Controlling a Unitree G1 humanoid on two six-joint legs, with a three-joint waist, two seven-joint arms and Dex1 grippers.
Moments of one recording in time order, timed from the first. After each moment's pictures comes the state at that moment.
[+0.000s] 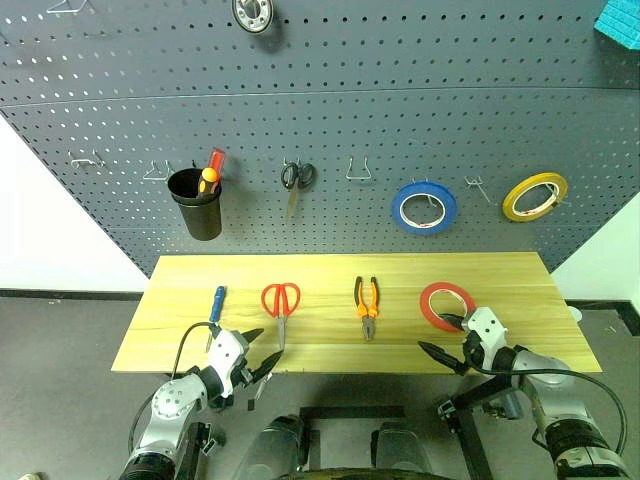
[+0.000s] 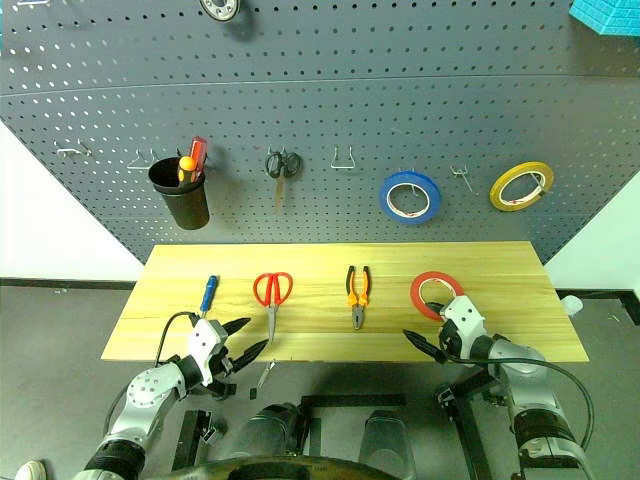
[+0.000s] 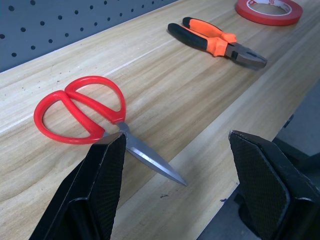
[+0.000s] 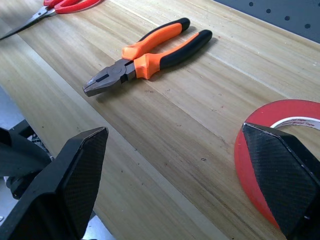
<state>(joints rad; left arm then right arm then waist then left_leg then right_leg) 0.03 0.32 -0.06 0.59 -0.12 -0.47 -0.80 -0.11 -0.54 -0.06 0.75 0.16 -0.34 0.99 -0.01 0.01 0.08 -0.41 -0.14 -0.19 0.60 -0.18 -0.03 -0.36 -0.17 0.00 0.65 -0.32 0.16</state>
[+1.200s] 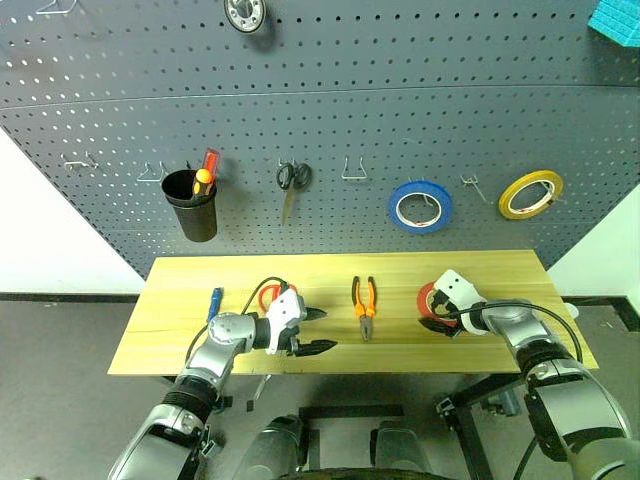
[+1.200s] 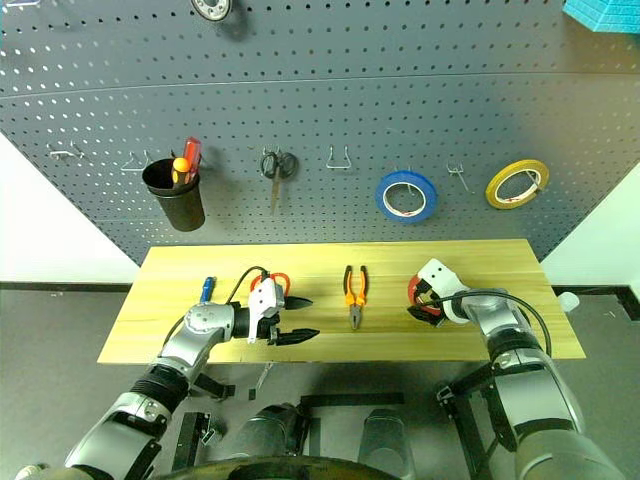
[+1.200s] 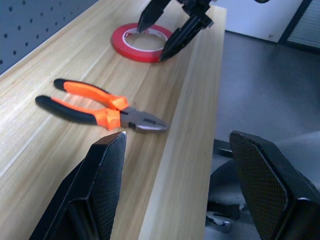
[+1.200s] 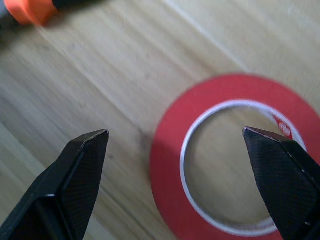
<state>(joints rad) -0.31 0.26 -0.26 0.55 -0.10 -0.16 -1.10 -0.58 -0.53 0.15 1.12 -0.18 0.01 0.76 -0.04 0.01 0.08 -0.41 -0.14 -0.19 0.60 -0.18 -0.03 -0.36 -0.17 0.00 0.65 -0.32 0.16</state>
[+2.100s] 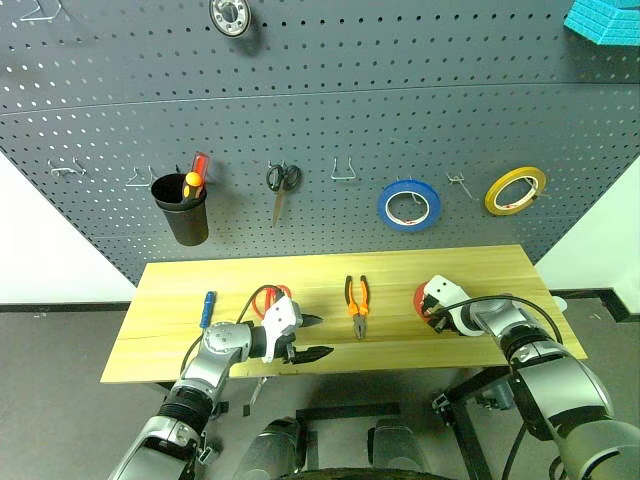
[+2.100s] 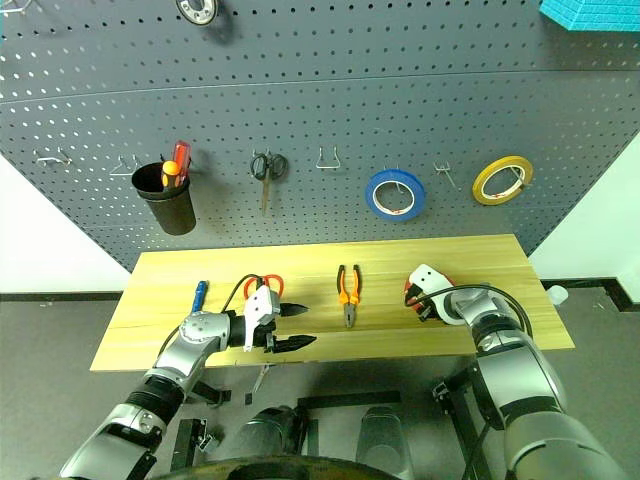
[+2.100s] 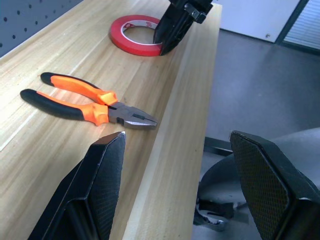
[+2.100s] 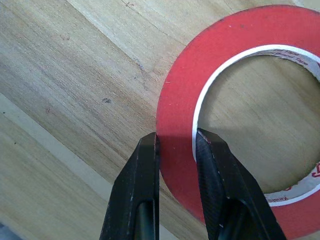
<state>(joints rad) -0.25 0.28 -0.25 0.51 -0.10 -0.16 -1.08 -0.67 -0.49 0.22 1.23 -0.26 0.14 0.77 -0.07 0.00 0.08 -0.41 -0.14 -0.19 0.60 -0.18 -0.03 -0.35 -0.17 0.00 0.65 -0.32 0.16</state>
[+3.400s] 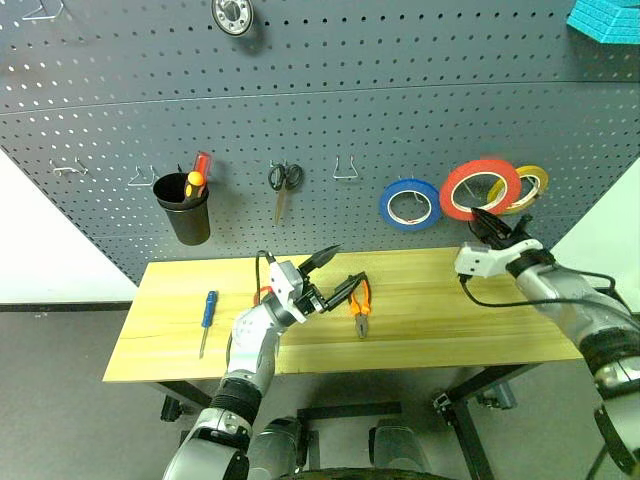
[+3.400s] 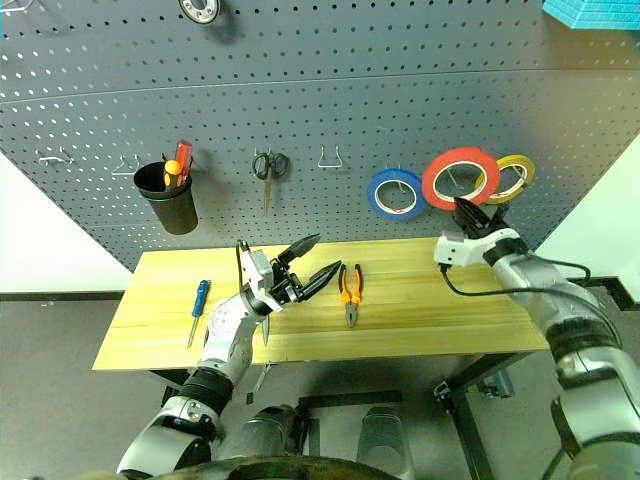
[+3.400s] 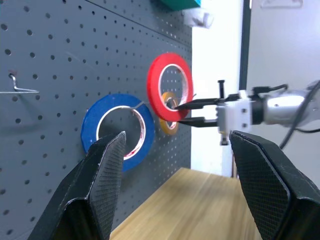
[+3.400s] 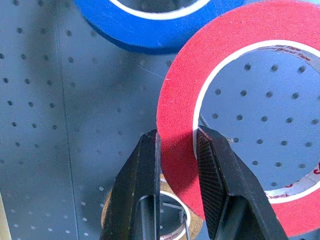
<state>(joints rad) -0.31 -0.02 -0.12 0.57 -0.37 -0.57 -0.96 -0.56 -0.84 0.31 0.80 -0.77 -0.50 -0.18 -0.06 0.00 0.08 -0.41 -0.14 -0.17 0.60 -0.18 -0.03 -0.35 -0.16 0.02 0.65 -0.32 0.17</state>
